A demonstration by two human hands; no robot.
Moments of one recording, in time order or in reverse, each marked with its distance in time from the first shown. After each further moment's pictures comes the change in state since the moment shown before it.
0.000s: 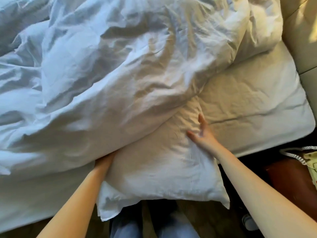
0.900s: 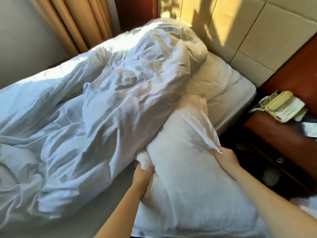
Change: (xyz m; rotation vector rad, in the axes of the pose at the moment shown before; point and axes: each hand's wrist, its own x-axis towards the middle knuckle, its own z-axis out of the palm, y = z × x) left_hand -0.144 0.014 -0.115 0.286 -0.488 0.122; right_hand -0.263 0.012 0.100 0.122 0.587 0.177
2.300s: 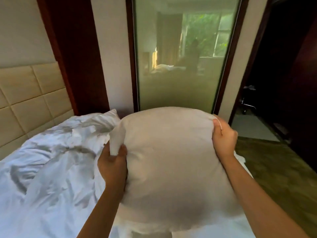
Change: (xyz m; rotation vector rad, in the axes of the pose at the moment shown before) left_hand -0.728 -0.433 0.199 0.365 -1.643 1.031; right_hand -1.039 0.375 -0.033 -0.256 2.393 0.907
